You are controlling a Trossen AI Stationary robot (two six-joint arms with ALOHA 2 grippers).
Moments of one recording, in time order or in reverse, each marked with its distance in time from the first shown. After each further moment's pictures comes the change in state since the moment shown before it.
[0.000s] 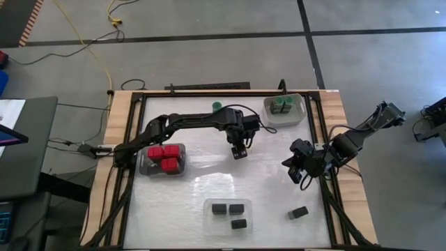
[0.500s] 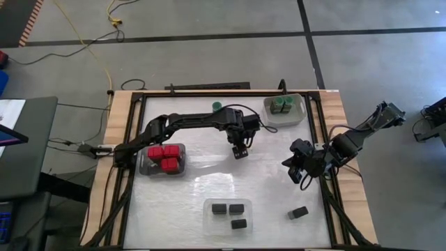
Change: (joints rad) left arm 0.000 0.000 0.000 0.016 0.000 -0.022; right arm 0.000 0.000 0.000 -0.002 0.000 -0.001
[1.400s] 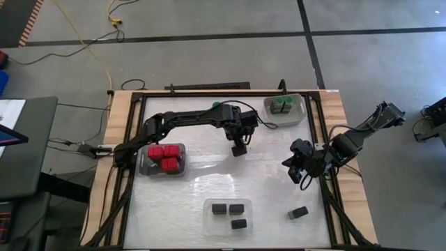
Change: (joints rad) left arm 0.004 -0.057 -0.002 -0.023 -0.008 0.015; right arm 0.000 0.000 0.000 0.005 0.001 0.000
